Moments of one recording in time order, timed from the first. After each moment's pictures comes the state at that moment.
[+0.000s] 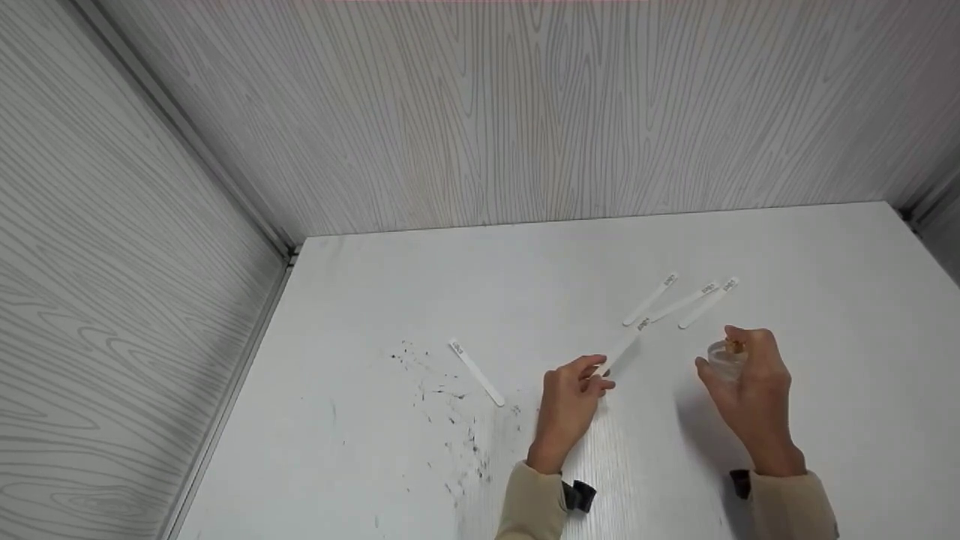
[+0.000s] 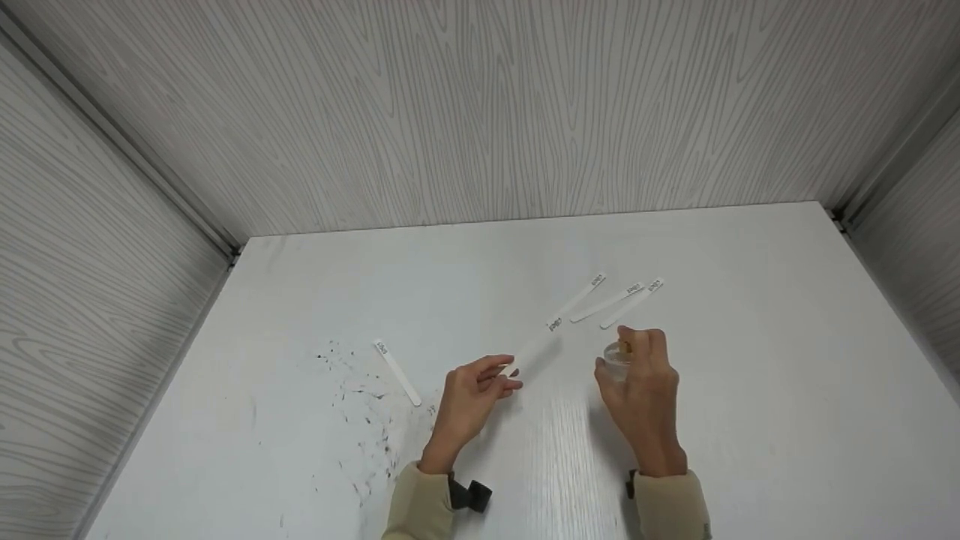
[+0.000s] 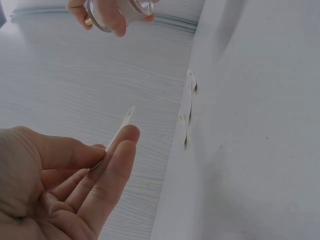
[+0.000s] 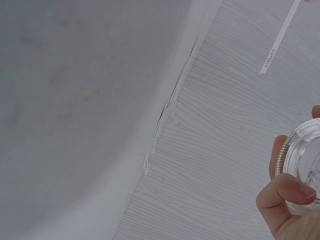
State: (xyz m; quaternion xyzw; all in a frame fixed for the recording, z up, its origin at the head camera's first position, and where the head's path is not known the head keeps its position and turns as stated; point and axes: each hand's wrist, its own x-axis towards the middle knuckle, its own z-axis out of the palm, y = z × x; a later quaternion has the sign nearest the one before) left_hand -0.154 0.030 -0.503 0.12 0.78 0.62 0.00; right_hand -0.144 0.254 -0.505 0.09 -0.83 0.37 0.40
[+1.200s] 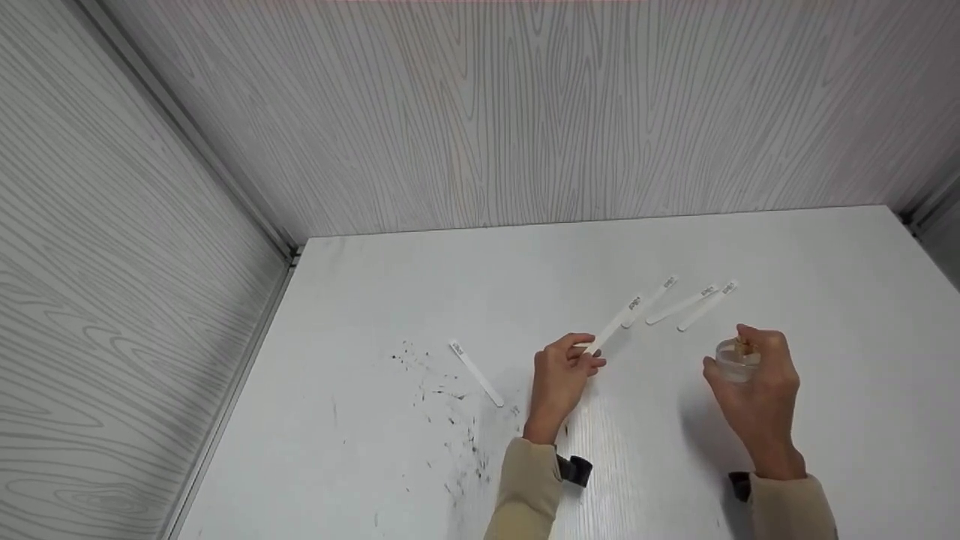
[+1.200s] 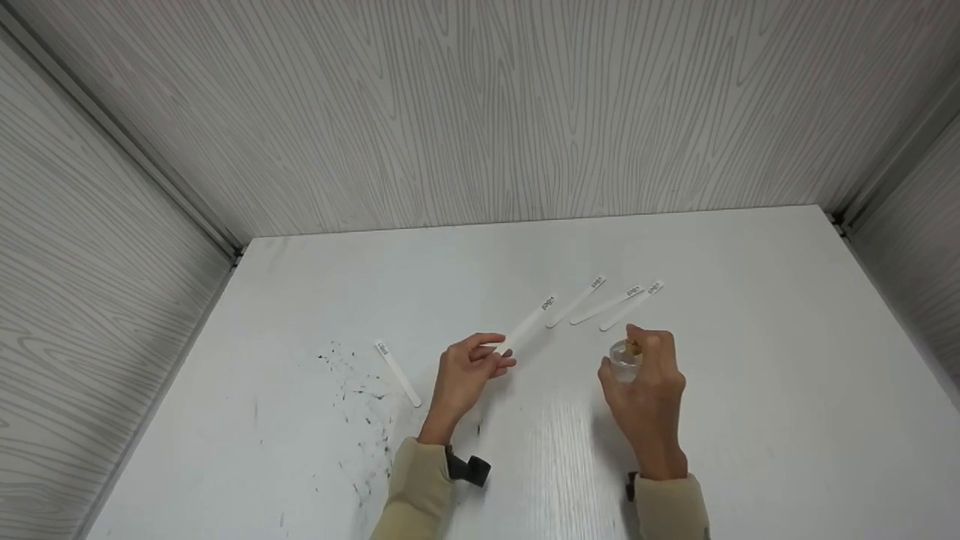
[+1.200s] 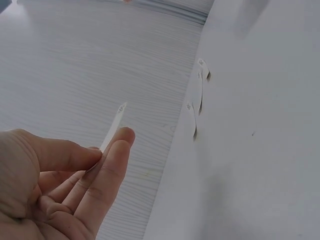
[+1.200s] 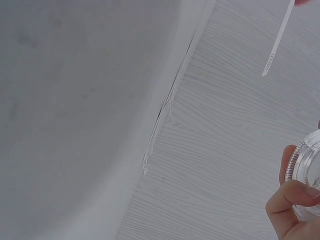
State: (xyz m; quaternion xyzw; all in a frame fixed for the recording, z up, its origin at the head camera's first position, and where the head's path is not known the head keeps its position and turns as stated) left_hand -0.183 0.029 -0.495 0.06 0.74 0.66 0.01; right_hand -0.140 0.254 -0.496 0.06 -0.82 0.39 0.42
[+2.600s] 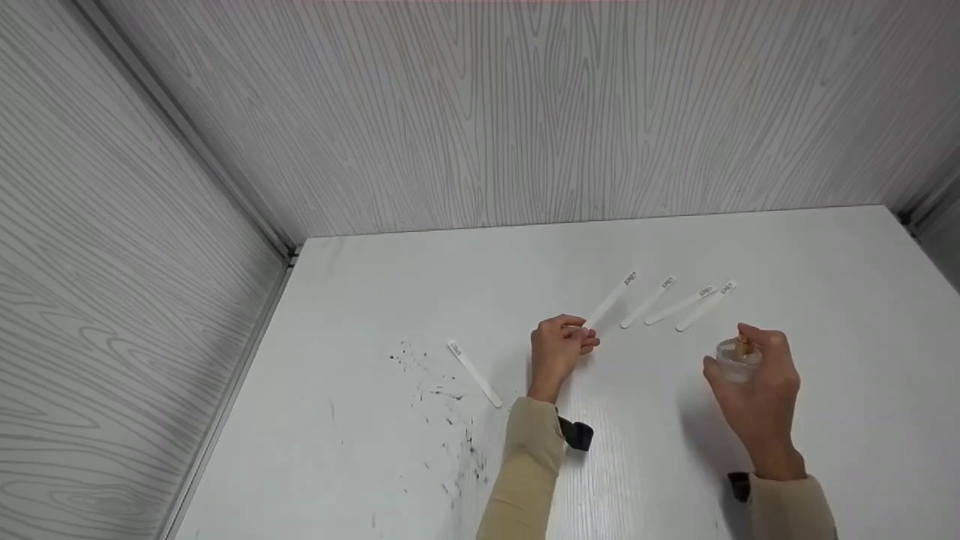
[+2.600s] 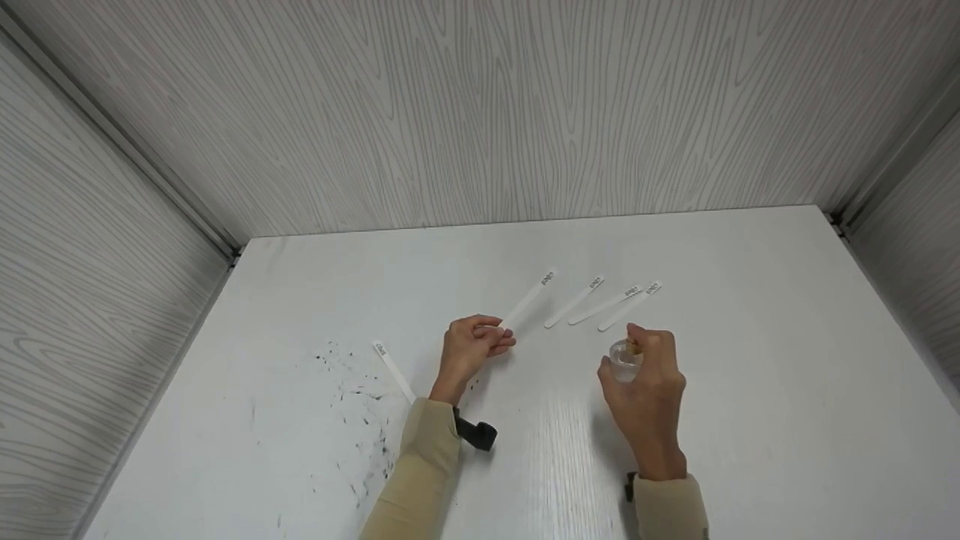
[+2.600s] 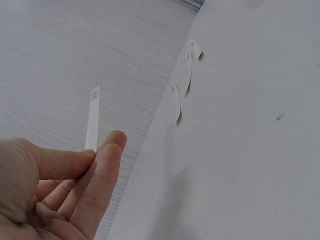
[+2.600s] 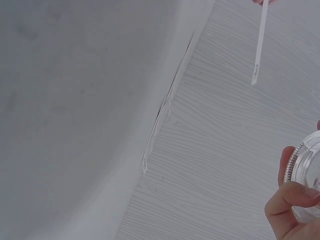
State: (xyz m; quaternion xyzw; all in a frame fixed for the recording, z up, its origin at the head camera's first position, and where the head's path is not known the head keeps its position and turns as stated) left_hand -0.228 0.038 -0.505 -0.01 0.73 0.68 0.03; right_hand -0.141 0.255 -0.495 0.05 -0.81 0.39 0.42
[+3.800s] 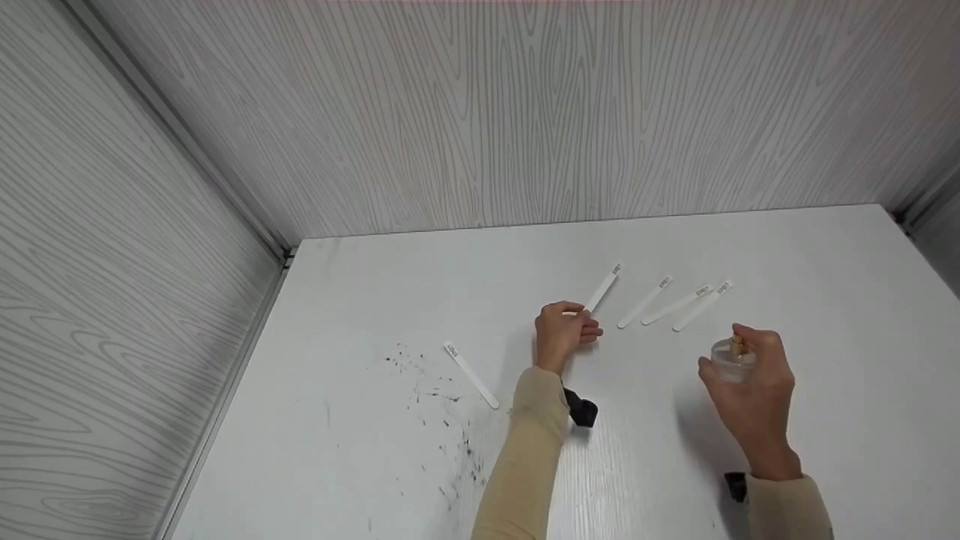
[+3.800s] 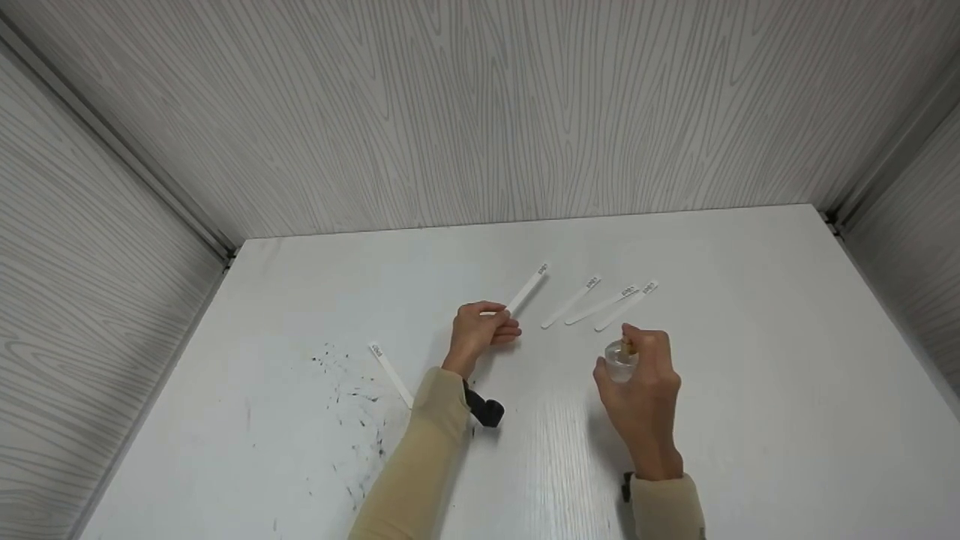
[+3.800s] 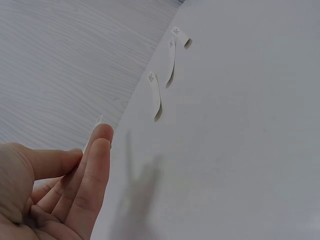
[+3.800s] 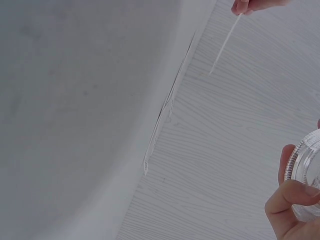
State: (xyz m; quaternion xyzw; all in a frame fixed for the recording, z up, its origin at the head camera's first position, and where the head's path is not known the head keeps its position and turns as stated) left_hand -0.260 0.055 -0.511 -0.09 0.70 0.71 0.06; right_hand -0.144 0.255 -0.502 0.03 -0.81 0.41 0.43
